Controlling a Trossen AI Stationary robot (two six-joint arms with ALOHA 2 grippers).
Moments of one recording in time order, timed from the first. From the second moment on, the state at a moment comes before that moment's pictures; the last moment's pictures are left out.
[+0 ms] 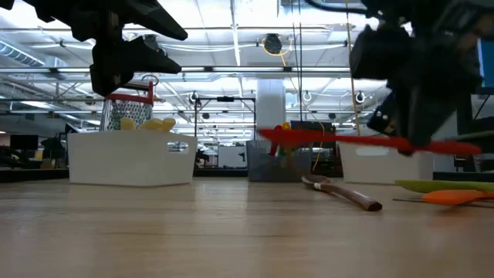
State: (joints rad) left arm -0.50 1.40 0.68 0.23 -0.44 -0.91; right arm 0.29 1.43 0.67 -0.15 -0.24 0.52
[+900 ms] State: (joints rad) left arm -0.39 1.40 0.68 0.20 -0.56 -0.77; right arm 0.18 0.77 0.67 -0.61 0.17 1.43
